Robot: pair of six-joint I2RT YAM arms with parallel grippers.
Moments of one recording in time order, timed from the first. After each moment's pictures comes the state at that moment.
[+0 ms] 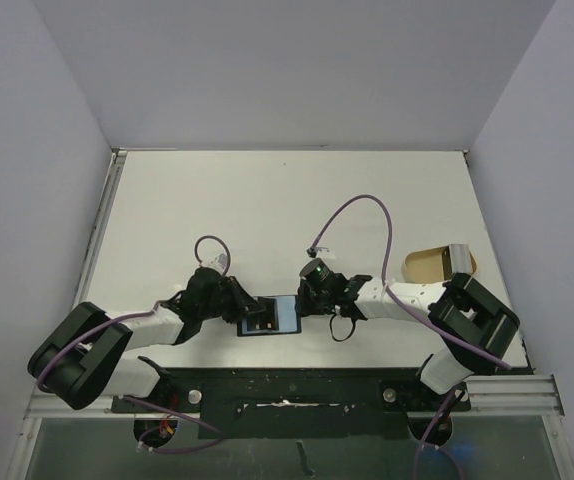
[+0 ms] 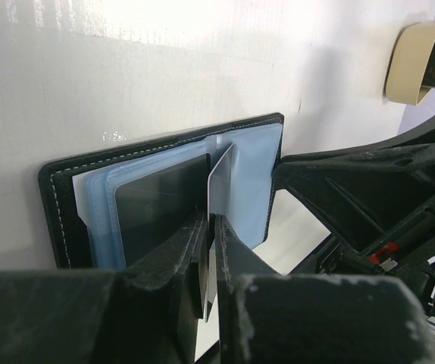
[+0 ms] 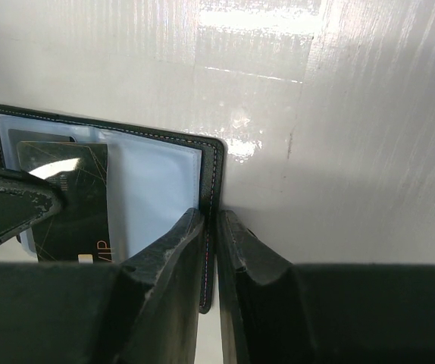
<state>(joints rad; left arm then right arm) -0.59 1.35 0.27 0.42 0.28 -1.08 0.89 1.56 0.73 -0.12 0.11 0.82</state>
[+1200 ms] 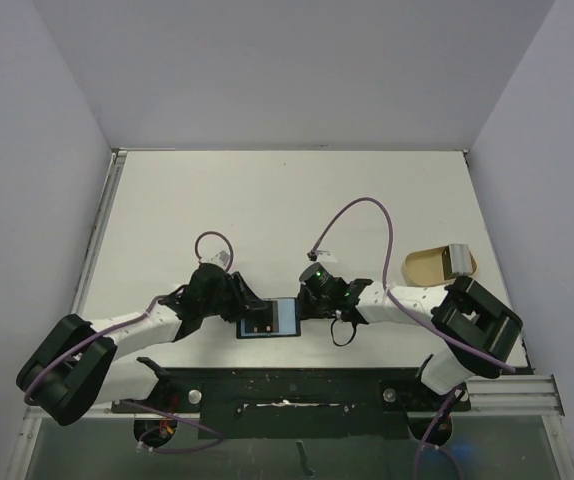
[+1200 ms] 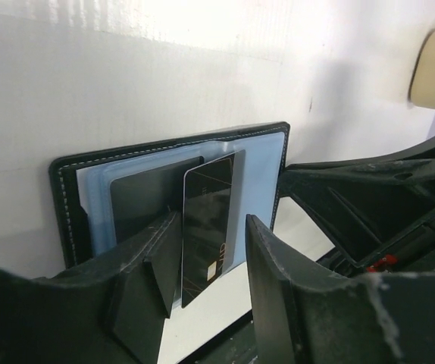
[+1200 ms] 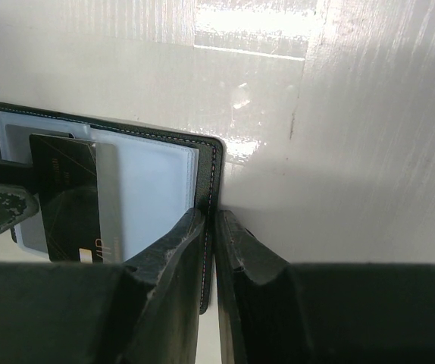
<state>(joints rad) -0.61 1.26 0.35 0.19 0.21 -1.05 0.92 1.54 0.71 -0.12 0.13 0.85</state>
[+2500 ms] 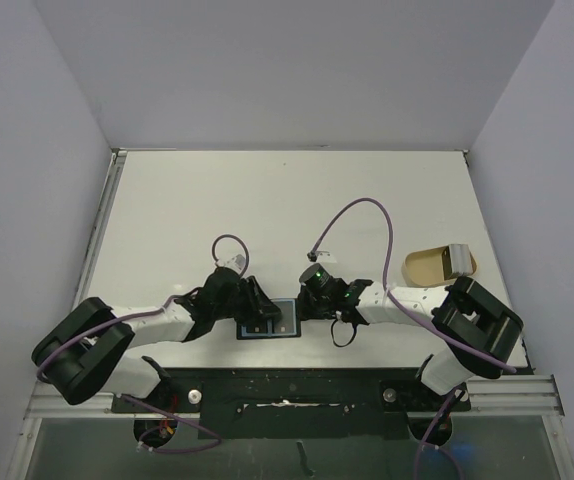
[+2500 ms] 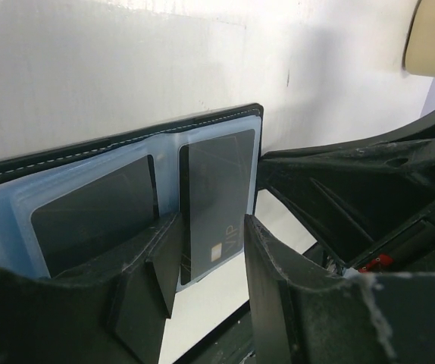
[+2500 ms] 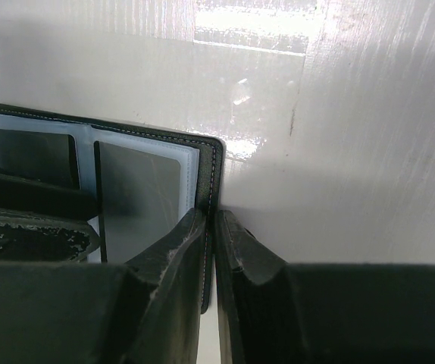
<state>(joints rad) -0.73 1.36 0.37 0.29 0.19 -1.09 0.92 1.53 0.70 -0.12 0.13 0.85</state>
